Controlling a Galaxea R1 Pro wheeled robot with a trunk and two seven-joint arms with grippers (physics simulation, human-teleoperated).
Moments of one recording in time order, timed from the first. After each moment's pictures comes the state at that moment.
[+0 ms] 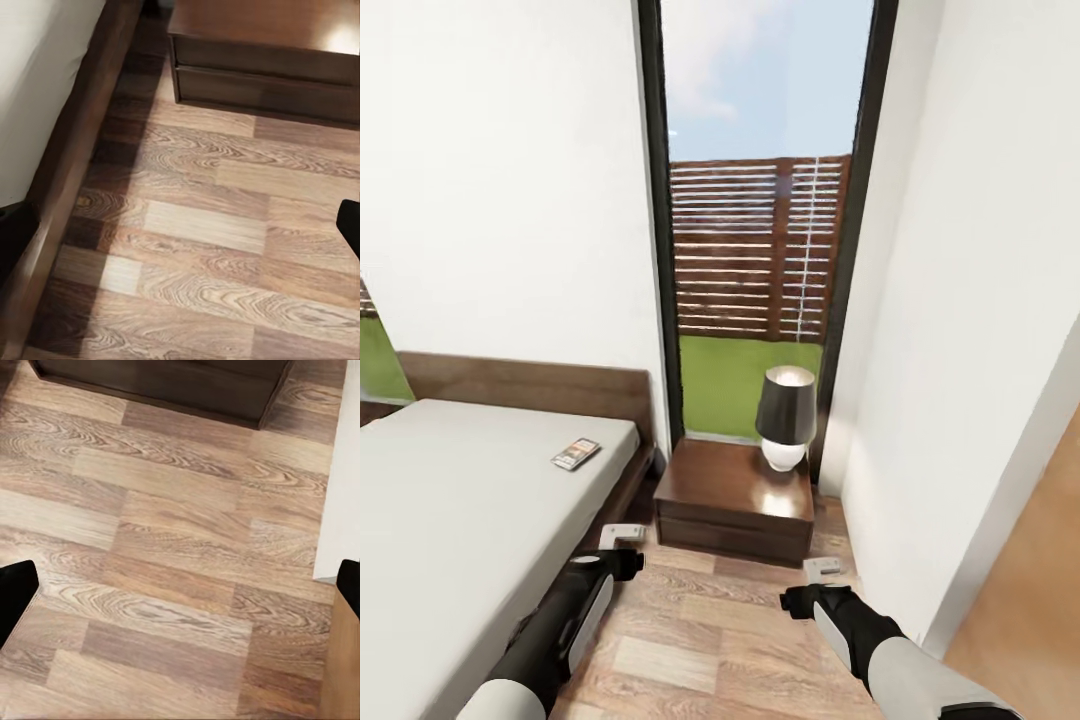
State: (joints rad) left arm -0.48 -0.05 -0.08 -0.90 0.05 0.54 0.18; right arm -0.68 0.09 0.04 -0.26 0.02 0.26 -0.05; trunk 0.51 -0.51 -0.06
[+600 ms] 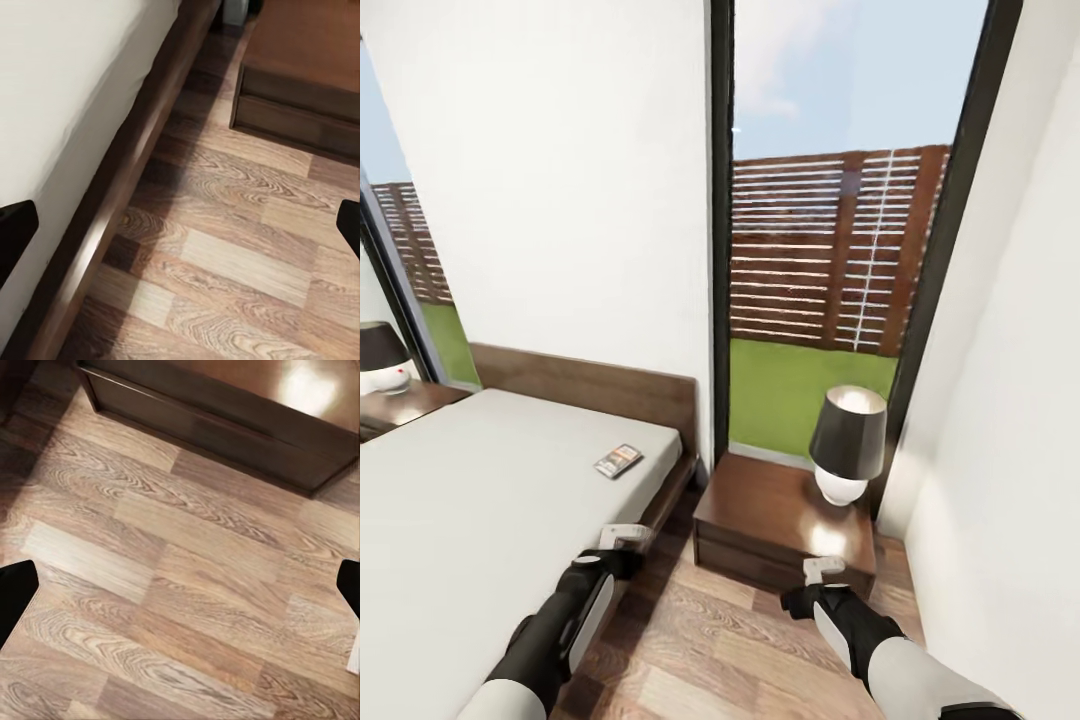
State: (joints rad) left arm -0.48 -0.05 -0.08 -0.90 0.05 0.54 0.18; right arm -0.68 0.09 0.04 -0.26 0.02 0.26 -0.05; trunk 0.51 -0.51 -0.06
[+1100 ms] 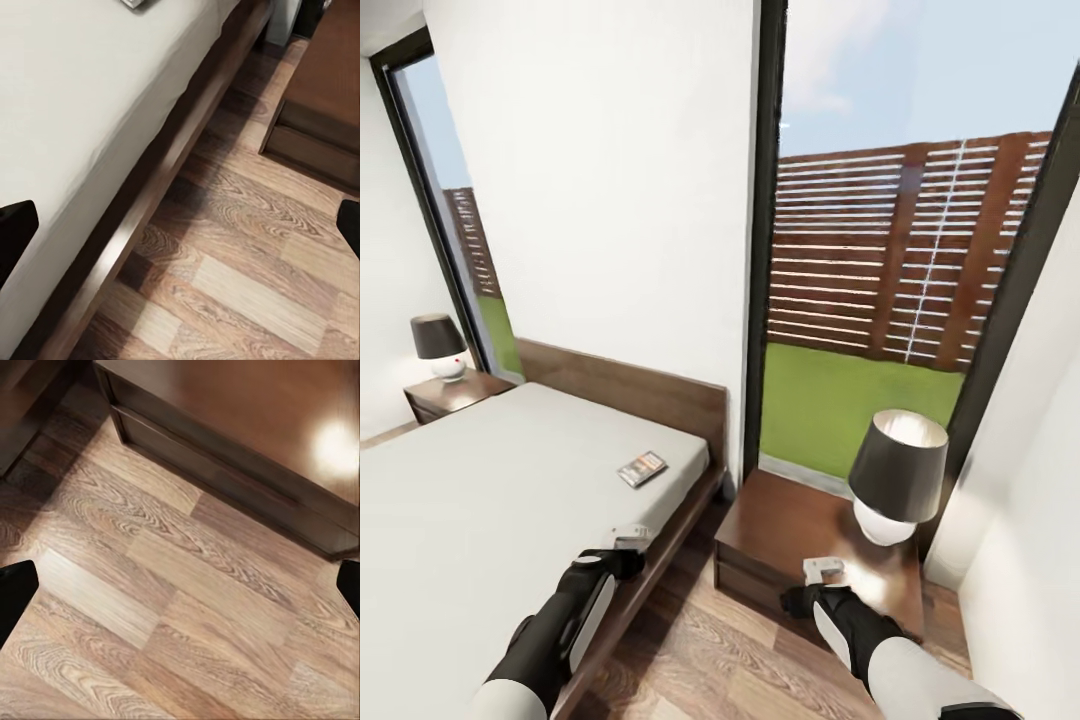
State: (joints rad) left arm -0.48 -0.05 -0.08 -0.90 0.04 0.54 0.18; right arm -0.68 0.09 0.04 -0.26 0.02 0.26 -0.05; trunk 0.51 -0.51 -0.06
